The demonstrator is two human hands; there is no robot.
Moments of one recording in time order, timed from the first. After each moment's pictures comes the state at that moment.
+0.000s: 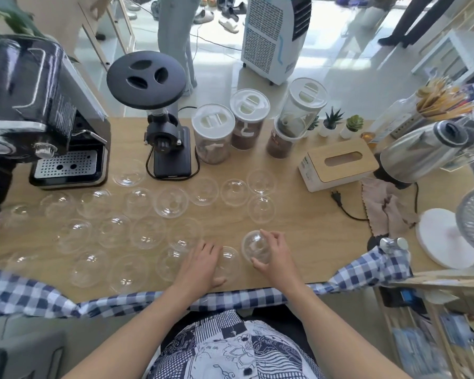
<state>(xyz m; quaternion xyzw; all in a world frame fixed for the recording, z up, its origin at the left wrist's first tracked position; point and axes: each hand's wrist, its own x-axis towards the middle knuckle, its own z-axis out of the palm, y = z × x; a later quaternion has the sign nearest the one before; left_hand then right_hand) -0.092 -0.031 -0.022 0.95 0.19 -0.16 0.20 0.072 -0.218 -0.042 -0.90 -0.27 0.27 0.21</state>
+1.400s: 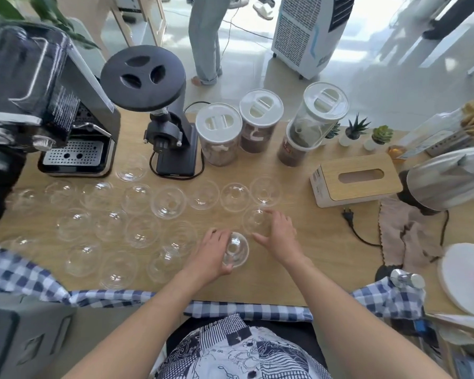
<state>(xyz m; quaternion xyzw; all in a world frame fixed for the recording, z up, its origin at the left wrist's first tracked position) -0.016 -0.035 -0.024 0.90 0.28 -0.13 0.30 0.176 -0.158 -0.033 -0.89 -0.31 0.29 0.18</state>
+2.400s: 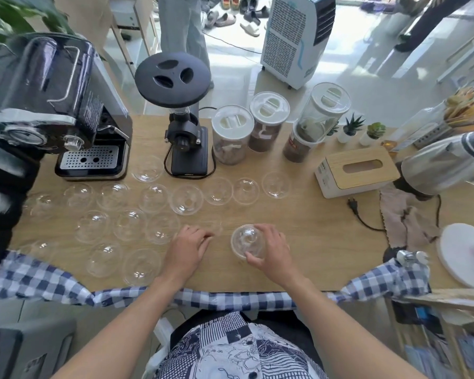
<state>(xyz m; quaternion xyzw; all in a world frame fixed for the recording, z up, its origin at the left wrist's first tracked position) -0.113 0.025 -0.019 0.91 0.30 0.08 0.28 0.066 -0.172 -0.028 -0.87 -0.37 0.26 0.21</state>
